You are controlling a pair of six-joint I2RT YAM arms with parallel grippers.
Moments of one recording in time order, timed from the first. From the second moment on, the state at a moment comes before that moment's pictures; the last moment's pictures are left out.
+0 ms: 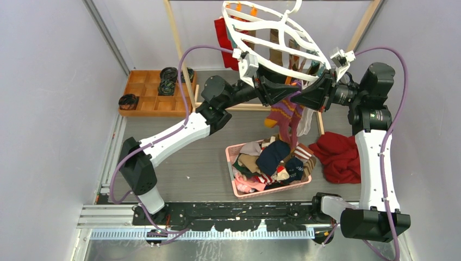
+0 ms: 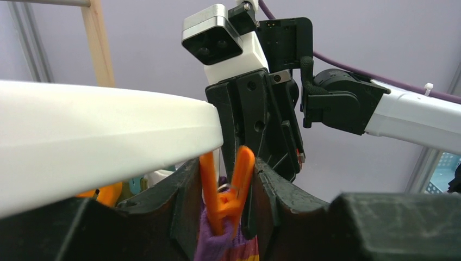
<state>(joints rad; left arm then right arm) -0.86 1.68 1.53 0.72 0.56 -0.32 -0.13 1.12 1.34 -0.29 -1.41 0.27</state>
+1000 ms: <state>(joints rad) -0.87 1.42 1.20 0.69 0.46 -0.45 -0.17 1.13 1.36 -0.57 -1.19 -0.03</state>
